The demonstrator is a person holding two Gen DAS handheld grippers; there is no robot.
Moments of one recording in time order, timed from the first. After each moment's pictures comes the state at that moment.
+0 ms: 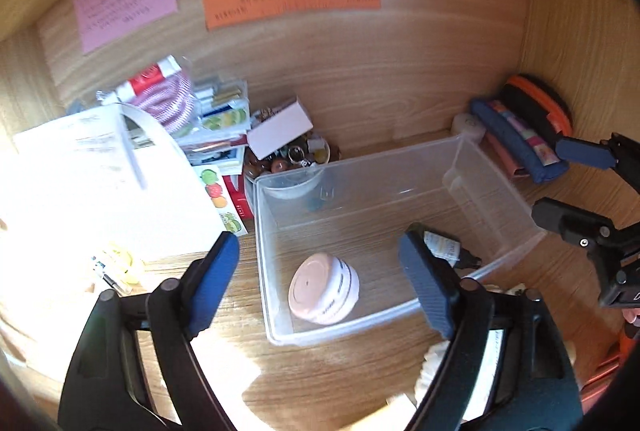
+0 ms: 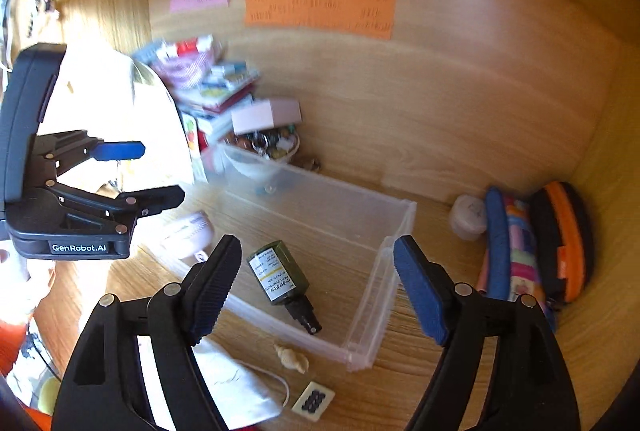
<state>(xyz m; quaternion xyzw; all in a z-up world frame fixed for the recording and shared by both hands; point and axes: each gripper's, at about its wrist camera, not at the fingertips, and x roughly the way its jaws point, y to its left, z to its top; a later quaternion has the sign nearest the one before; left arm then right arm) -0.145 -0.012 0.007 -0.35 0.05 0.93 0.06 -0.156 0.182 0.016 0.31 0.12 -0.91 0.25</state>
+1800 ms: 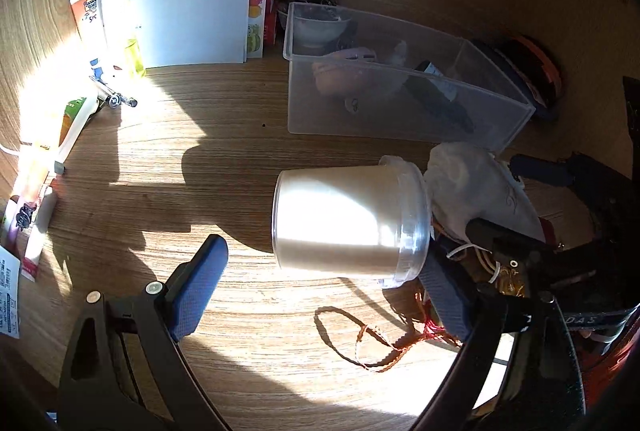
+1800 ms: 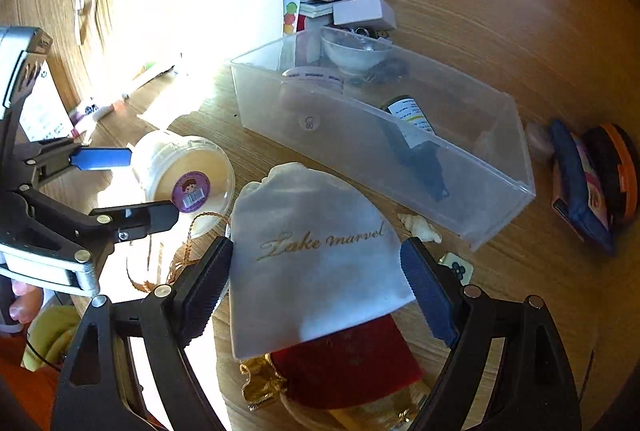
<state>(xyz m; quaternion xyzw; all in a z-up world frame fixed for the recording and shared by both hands) -0.030 -0.047 -0.095 -0.43 -0.07 0.90 0.04 -0.077 0.143 -0.079 0.38 0.19 -0.86 0.30</state>
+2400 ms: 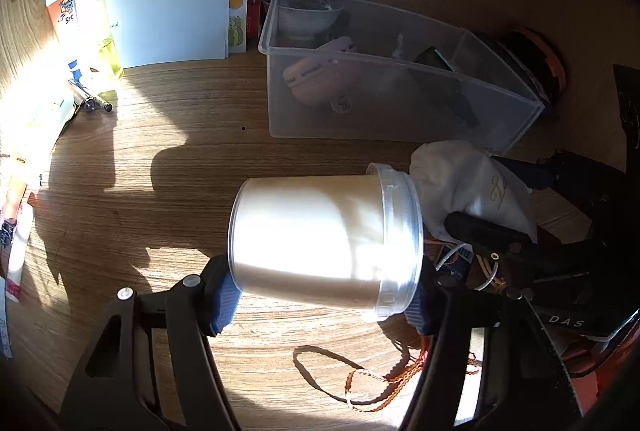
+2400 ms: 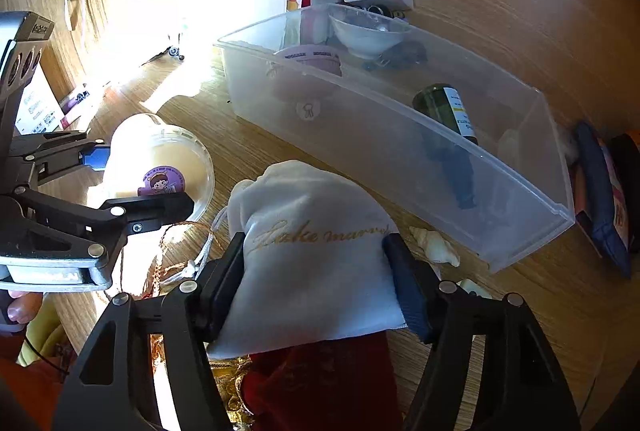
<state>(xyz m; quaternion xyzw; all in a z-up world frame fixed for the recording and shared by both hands) -0.053 -0.035 -0.105 -0.44 -0.06 0.89 0.05 -0.094 0.128 -0.090 0.40 0.20 -0.84 0.31</state>
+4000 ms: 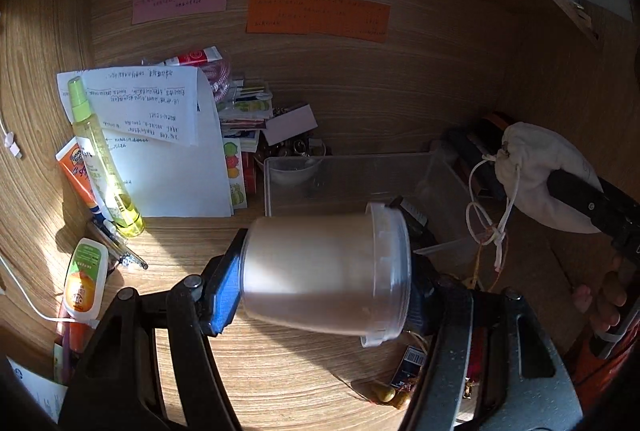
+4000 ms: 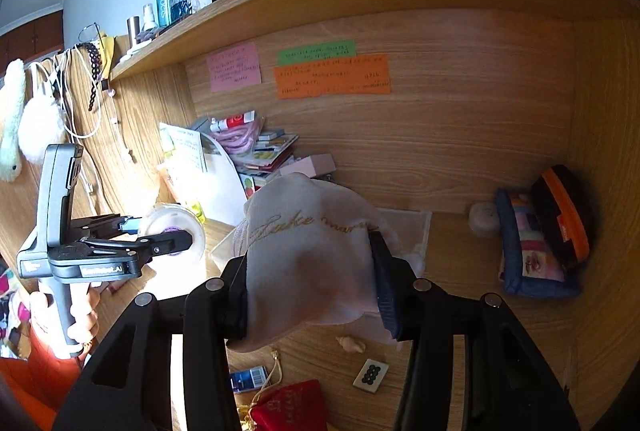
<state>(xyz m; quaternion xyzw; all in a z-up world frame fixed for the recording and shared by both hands) -0.082 -0.043 0.020 -0.33 -0.03 0.94 0.07 -0.092 0.220 0.045 0.24 0.00 -0.92 0.30</state>
